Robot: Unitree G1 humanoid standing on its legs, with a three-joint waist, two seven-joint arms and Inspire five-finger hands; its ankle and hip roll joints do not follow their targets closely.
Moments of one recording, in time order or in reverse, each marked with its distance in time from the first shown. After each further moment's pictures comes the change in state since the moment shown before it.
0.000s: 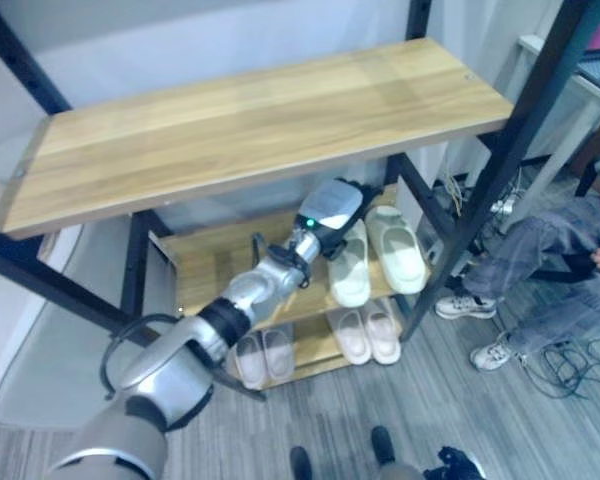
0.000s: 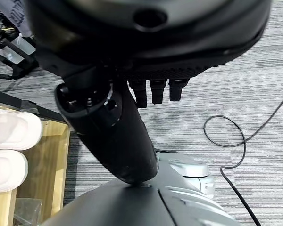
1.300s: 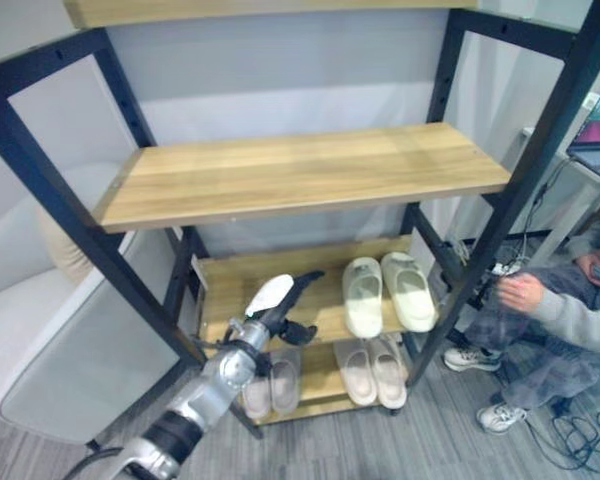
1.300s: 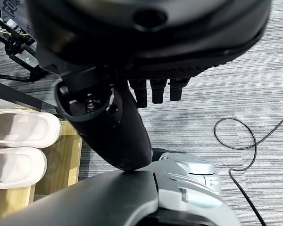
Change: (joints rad) left arm 0.631 0.052 0.290 -0.321 -0.356 -0.051 -0.202; right arm 0.090 0.044 -0.033 -0.001 -0.012 0.037 0.009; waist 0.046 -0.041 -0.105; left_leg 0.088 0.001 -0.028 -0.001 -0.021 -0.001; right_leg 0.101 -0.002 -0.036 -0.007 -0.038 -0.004
